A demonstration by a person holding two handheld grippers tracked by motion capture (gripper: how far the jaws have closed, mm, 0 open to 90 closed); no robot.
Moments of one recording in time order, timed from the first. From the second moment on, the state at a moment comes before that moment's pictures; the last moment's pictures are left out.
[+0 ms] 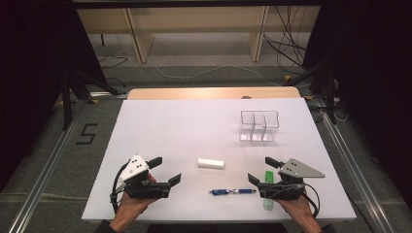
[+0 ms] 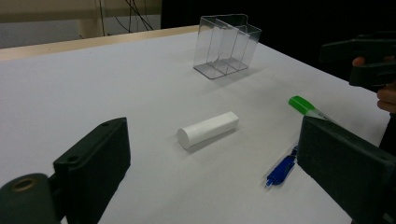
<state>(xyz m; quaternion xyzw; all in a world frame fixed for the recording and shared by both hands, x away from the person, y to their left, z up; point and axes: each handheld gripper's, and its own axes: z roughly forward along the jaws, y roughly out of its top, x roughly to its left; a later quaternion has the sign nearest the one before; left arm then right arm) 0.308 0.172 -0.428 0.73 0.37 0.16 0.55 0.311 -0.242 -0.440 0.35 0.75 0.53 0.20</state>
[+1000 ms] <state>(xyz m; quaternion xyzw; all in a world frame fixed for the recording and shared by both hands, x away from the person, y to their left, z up) 0.307 0.171 -0.427 0.73 0.37 0.17 0.55 0.316 -0.244 -0.437 0.36 0.74 0.53 0.21</state>
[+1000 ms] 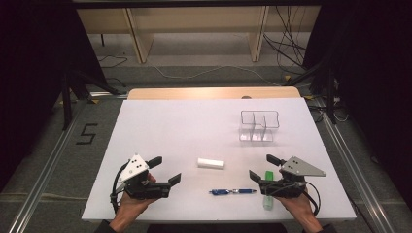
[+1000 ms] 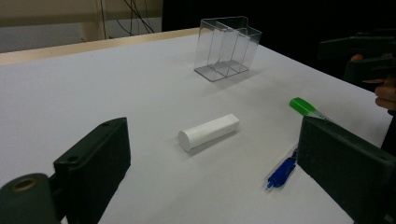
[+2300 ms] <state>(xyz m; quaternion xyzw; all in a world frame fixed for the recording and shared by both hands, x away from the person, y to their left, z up) 0.309 0.174 -0.428 0.73 0.37 0.17 0.55 0.397 -0.299 -0.424 0.44 0.70 0.49 0.28</state>
